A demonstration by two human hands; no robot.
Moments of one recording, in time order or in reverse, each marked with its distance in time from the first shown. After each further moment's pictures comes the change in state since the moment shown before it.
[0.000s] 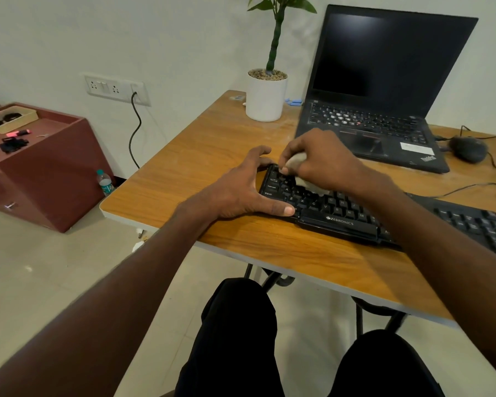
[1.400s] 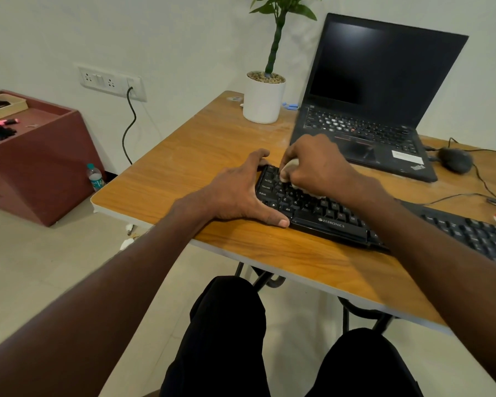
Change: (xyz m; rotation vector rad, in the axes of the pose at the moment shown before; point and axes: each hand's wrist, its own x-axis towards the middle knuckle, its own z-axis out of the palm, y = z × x) left_hand -0.004 0.010 0.002 0.225 0.002 -0.003; right_hand 0.001 -0.008 0.009 -0.203 0.058 0.058
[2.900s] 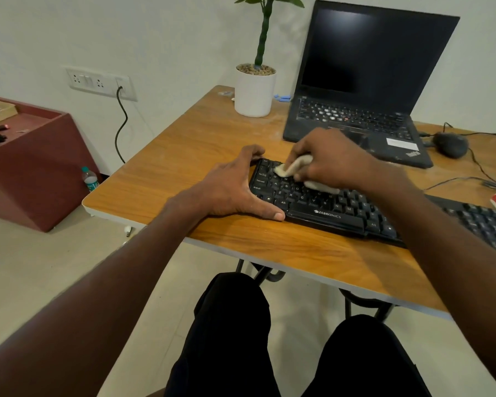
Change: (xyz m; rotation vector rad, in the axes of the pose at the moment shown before) left_hand 0.000 -0.001 0.001 -0.045 0.013 -0.002; right_hand -0.012 0.031 -0.021 0.035 -0.155 -0.040
